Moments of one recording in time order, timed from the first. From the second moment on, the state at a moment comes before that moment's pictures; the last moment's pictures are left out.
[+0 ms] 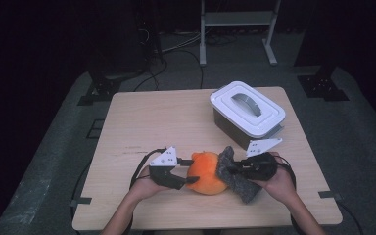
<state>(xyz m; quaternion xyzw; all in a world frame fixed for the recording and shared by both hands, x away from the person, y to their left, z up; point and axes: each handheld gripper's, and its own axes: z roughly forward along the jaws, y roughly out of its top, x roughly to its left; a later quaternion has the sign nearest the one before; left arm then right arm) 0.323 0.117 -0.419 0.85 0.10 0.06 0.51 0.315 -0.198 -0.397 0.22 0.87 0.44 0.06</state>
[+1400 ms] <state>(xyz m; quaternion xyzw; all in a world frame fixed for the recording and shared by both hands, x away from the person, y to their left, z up) 0.326 0.107 -0.422 0.85 0.12 0.04 0.51 0.307 -0.198 -0.382 0.21 0.87 0.44 0.09</state>
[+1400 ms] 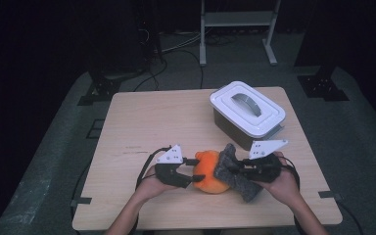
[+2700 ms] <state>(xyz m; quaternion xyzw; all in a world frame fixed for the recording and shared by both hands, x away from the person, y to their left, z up) 0.322 0.106 -0.423 0.86 0.10 0.04 0.50 0.314 -0.187 -0.377 0.19 0.87 0.44 0.06</state>
